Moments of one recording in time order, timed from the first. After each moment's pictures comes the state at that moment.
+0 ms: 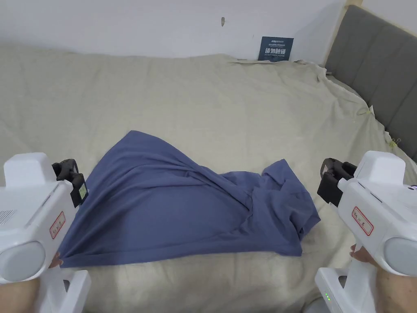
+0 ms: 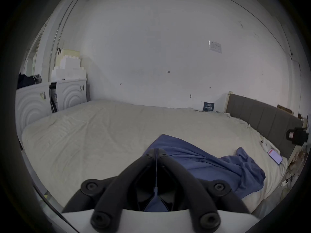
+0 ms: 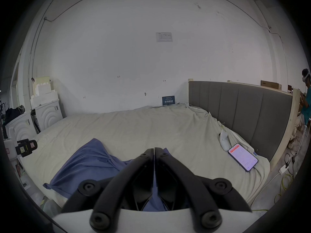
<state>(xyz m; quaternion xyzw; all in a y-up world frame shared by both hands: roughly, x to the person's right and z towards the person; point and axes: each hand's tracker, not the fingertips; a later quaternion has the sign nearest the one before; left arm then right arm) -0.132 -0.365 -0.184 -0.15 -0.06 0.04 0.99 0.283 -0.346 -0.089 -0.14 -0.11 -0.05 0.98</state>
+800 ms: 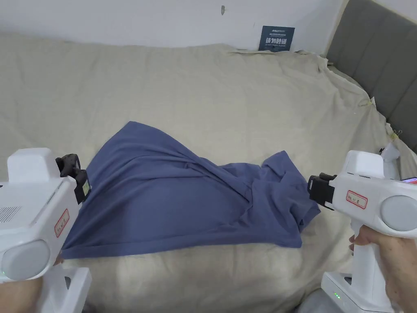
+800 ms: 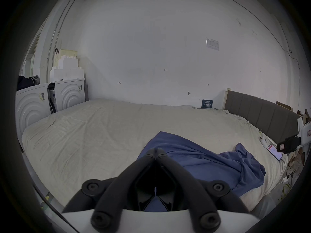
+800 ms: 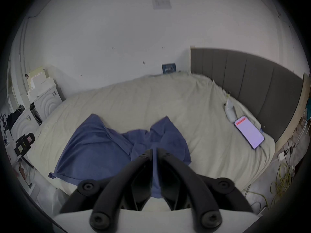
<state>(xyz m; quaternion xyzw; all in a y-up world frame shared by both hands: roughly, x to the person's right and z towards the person) -0.125 -0.369 -0.180 -0.15 -0.07 0.02 0.99 0.311 -0.366 -0.125 -0.32 -0.10 -0.10 0.94</state>
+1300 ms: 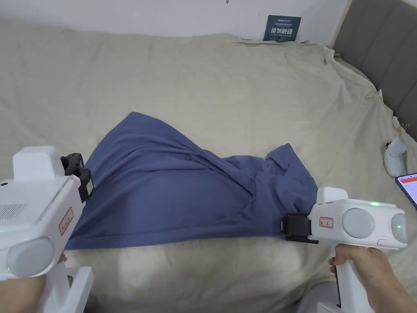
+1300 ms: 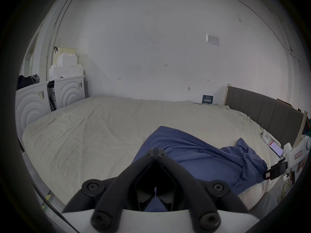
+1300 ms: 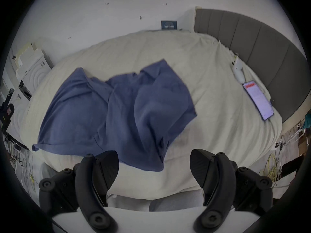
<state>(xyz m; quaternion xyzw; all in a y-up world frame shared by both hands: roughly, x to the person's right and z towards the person) -0.125 -0.379 -0.180 -0.17 -0.07 0.02 0.98 0.302 -0.453 -0.141 -0.48 -0.10 -0.09 0.87</state>
